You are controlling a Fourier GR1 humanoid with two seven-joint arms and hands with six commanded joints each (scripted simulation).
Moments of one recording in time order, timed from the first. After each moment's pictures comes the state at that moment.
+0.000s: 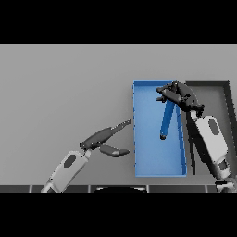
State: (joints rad) left arm -0.25 0.18 -0.54 -1.57 -0.04 -0.29 0.08; right arm -0.56 -0.54 0.24 -1.41 -0.72 -0.08 0.61
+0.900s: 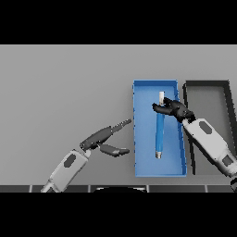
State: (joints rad) left arm -0.25 0.18 -0.54 -1.56 -0.03 -0.29 0.10; right arm -0.66 -0.73 0.74 -1.23 -0.79 -0.10 0.60
